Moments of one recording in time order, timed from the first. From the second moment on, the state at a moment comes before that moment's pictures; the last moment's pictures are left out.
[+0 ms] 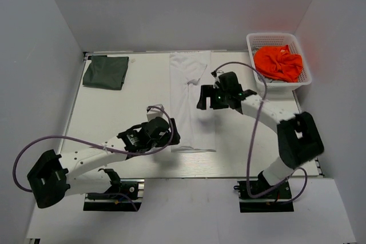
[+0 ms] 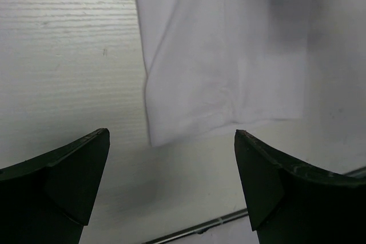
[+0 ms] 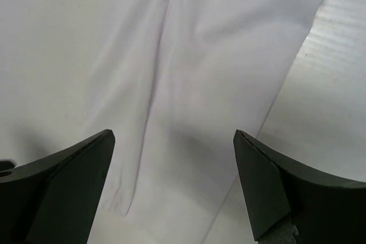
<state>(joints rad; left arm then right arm) -0.95 1.13 0.64 -0.34 -0.35 -0.89 0.49 1.65 1.07 -0.23 -0.22 0.34</state>
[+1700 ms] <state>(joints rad) -0.96 1.30 0.56 -0.11 -0.29 -0.87 0.66 1.26 0.58 -0.27 -0.20 0.63</state>
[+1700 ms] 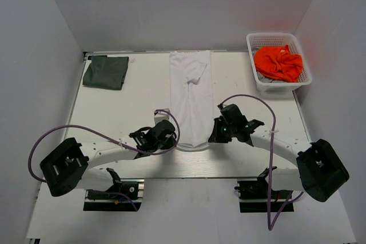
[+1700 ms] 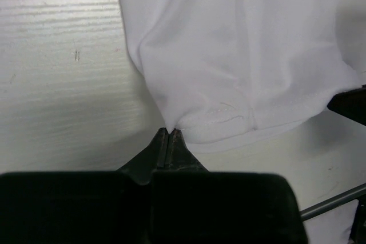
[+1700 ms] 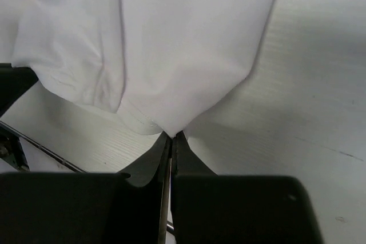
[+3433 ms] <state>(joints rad) -0.55 2.07 1.47 -0.02 -0.38 -0.42 0.42 2.04 1.53 -0.32 0.07 0.56</state>
